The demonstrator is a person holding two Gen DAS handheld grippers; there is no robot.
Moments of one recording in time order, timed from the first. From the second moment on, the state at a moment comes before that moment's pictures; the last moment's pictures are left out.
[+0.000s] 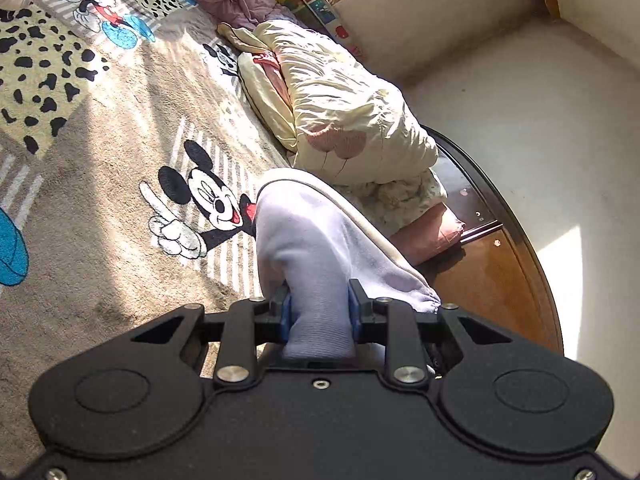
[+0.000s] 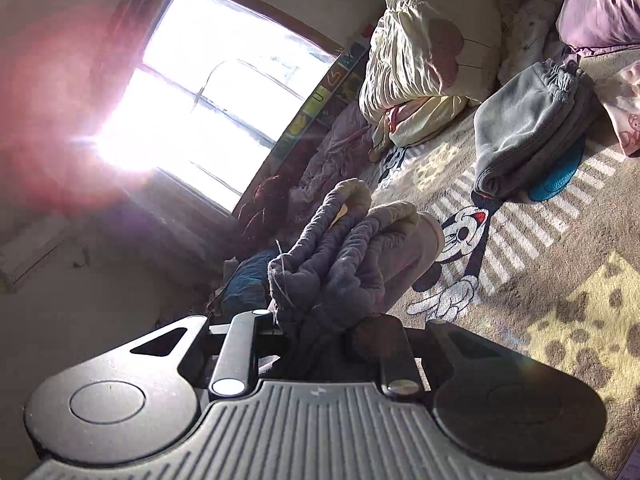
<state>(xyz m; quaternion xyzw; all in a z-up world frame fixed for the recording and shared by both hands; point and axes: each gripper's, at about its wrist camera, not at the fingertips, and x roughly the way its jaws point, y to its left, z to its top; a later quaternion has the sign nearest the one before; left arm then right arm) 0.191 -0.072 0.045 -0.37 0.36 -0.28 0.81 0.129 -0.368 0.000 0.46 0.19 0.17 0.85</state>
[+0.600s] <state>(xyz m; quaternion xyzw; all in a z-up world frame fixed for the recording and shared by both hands) 0.242 -0.337 -0.004 -0.30 0.32 -0.41 0.80 0.105 -0.621 -0.035 0.37 0.10 0.04 0.92</state>
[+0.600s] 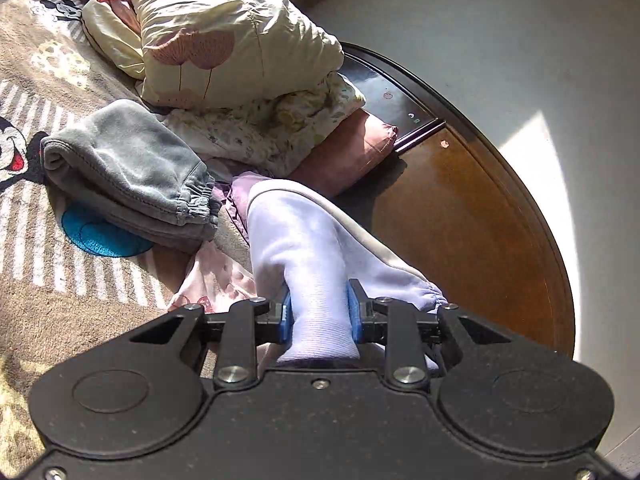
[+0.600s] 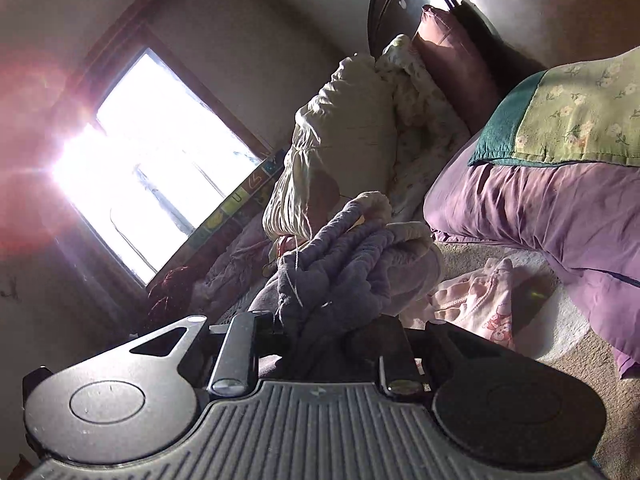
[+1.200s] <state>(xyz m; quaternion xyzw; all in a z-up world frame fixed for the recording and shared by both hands) 0.239 -0.289 -0.074 -0.25 0.43 -0.31 0.81 0.102 -0.660 -0.132 0.42 0.20 -0.11 0.88</state>
